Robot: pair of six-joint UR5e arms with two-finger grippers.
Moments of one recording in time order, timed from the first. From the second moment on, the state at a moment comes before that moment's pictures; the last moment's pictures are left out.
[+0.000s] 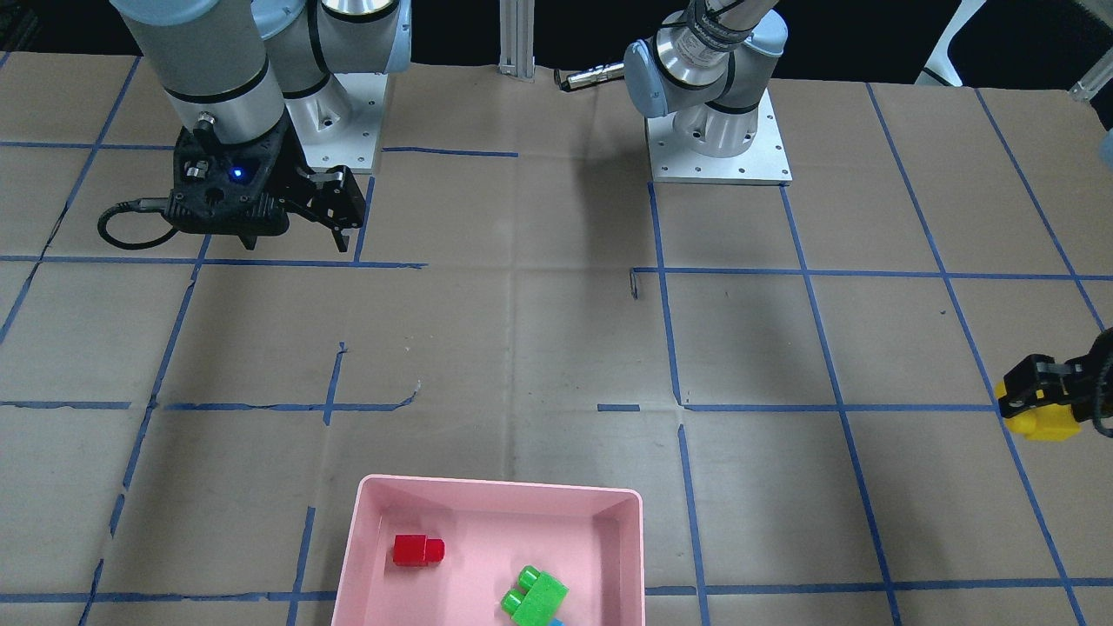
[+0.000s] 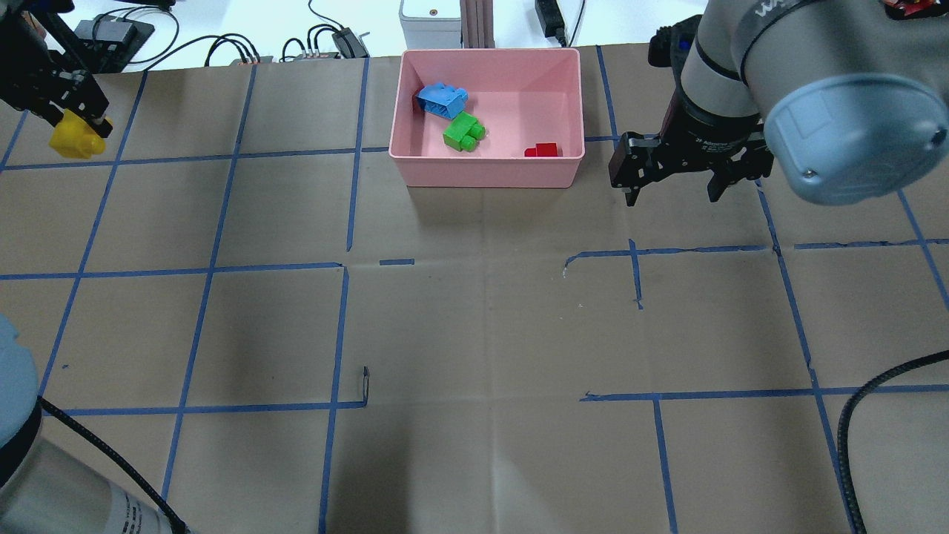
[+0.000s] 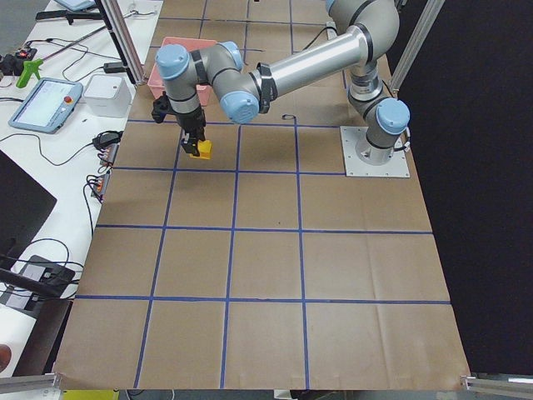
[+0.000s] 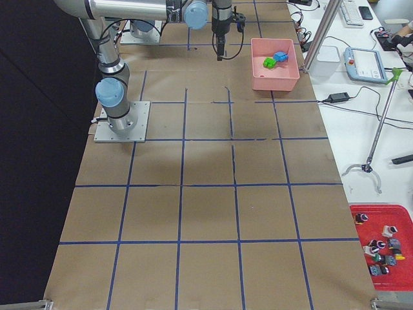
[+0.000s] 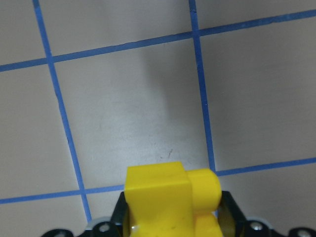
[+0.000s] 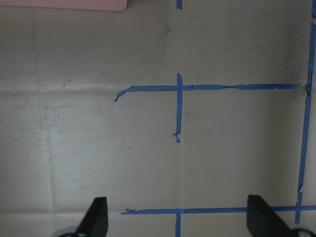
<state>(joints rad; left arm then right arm) -1.15 -2.02 -1.15 -1.58 1.62 0.54 1.63 -1.59 1.69 -1.69 -1.59 0.06</state>
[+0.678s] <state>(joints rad) -1.52 -2.13 -0.99 -1.59 1.43 -0.19 1.62 -1.61 1.67 -1.69 -1.59 0.06</state>
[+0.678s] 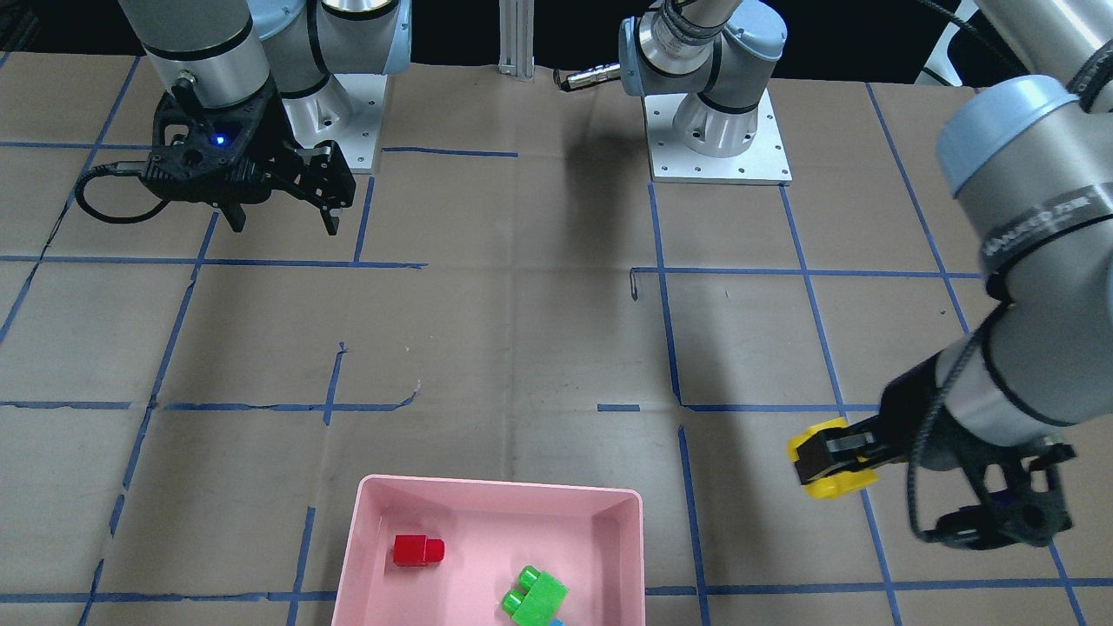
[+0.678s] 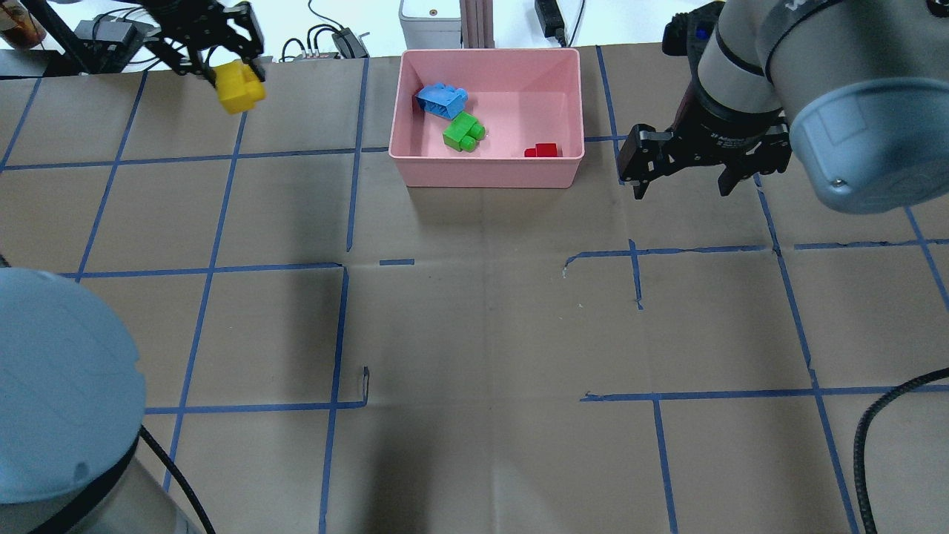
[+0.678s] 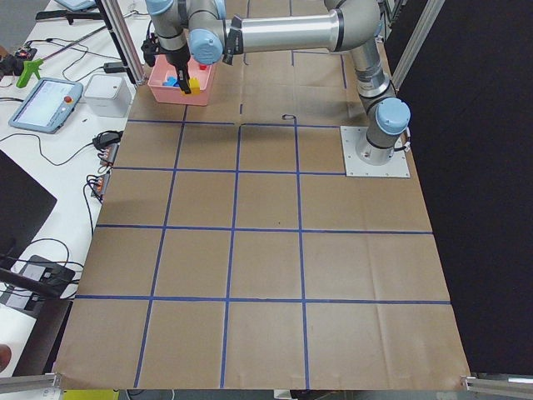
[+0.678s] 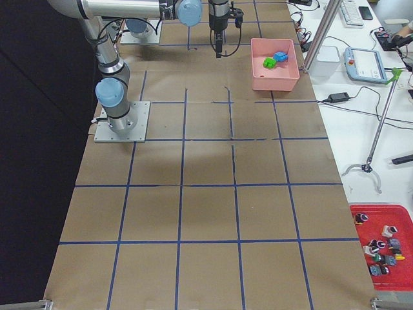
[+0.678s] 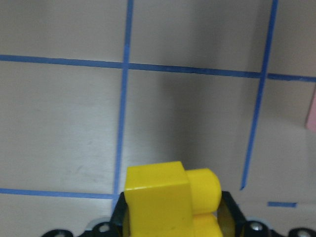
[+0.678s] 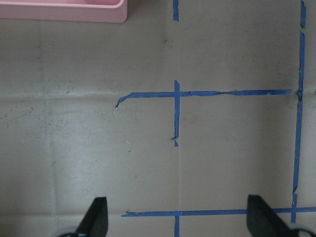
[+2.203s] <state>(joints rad) -1.75 -2.42 -0.80 -1.34 1.54 -0.52 1.62 -1.61 1.66 -1.69 -1.59 0.05</state>
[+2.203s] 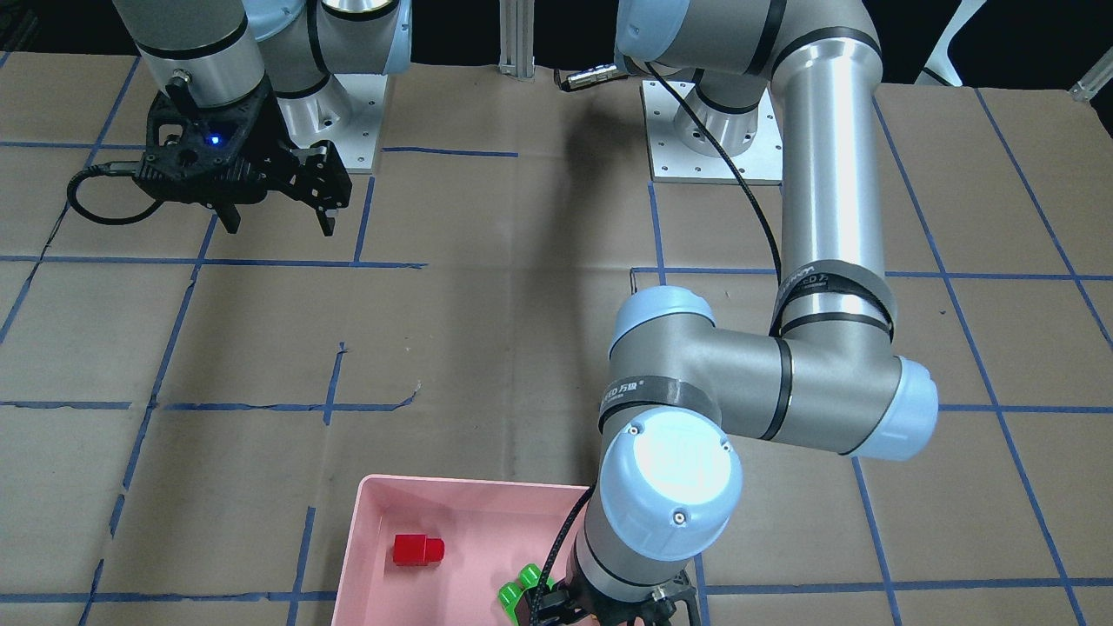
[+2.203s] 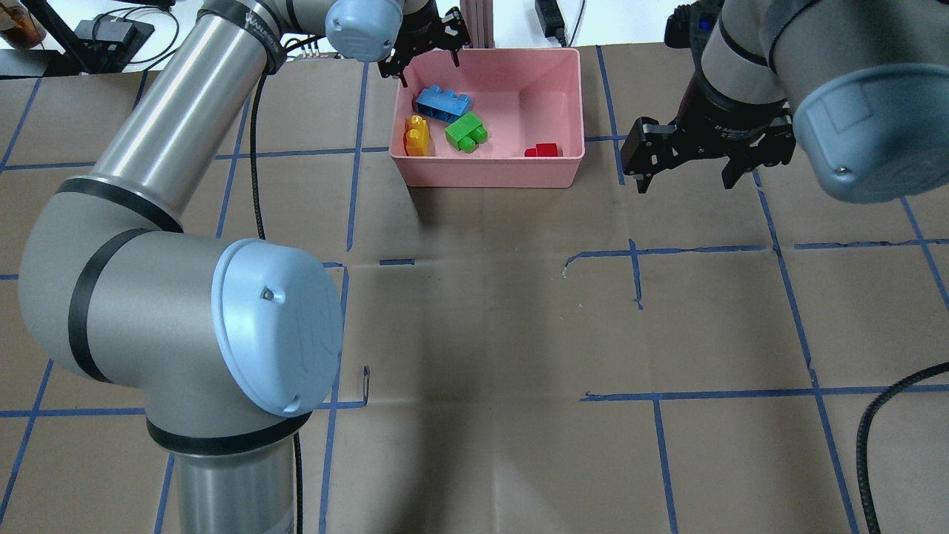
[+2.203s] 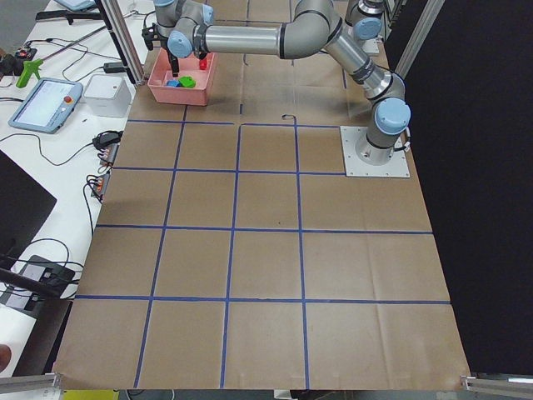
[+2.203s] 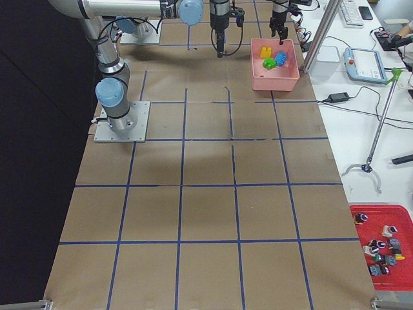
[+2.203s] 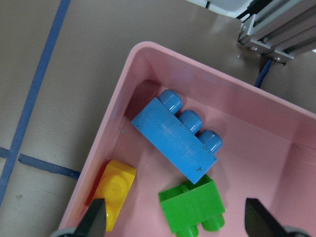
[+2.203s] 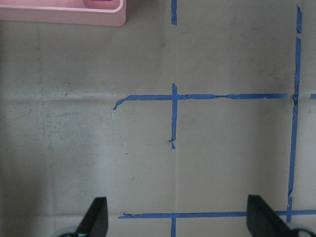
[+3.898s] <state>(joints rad) -1.55 -1.56 -1.55 -1.60 1.54 0.08 1.62 -1.60 1.59 -1.69 -1.66 0.05</state>
